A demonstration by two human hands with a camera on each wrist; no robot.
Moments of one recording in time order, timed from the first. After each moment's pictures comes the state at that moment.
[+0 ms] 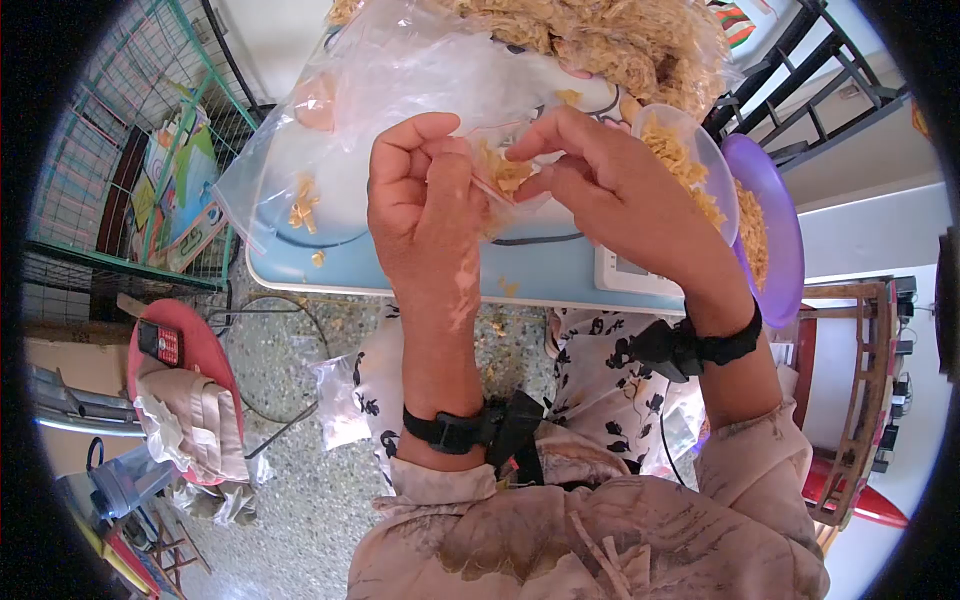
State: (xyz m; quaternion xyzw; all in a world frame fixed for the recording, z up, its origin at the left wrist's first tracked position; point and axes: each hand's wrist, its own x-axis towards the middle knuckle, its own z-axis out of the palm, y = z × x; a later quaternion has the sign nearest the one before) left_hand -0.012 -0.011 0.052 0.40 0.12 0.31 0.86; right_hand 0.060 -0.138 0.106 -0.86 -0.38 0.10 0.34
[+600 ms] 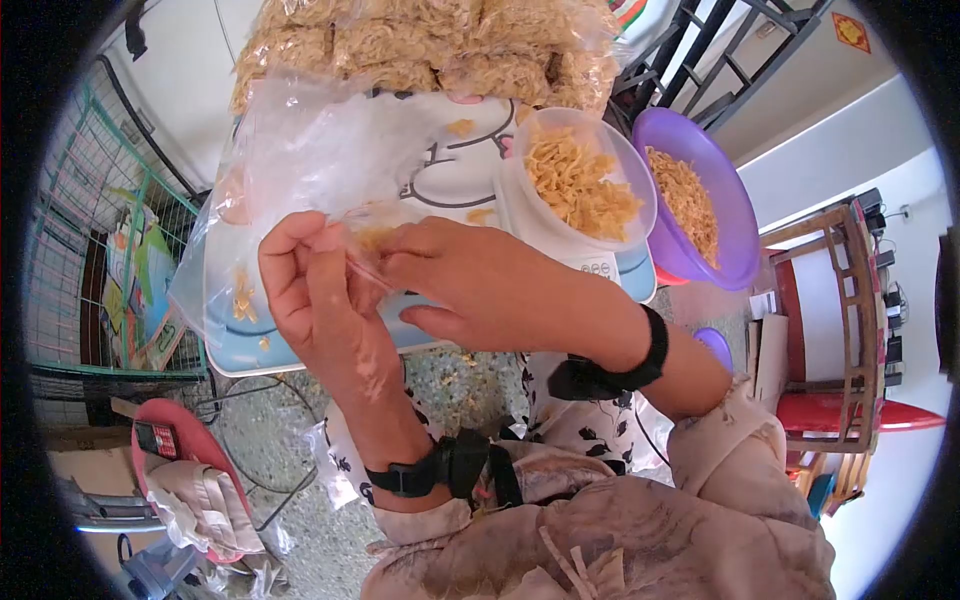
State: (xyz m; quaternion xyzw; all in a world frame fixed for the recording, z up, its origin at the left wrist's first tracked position) left_hand -0.013 -0.015 0.052 0.40 0.11 0.37 0.83; right_hand 0.029 -0.137 0.098 -0.84 -0.48 0.12 0.21
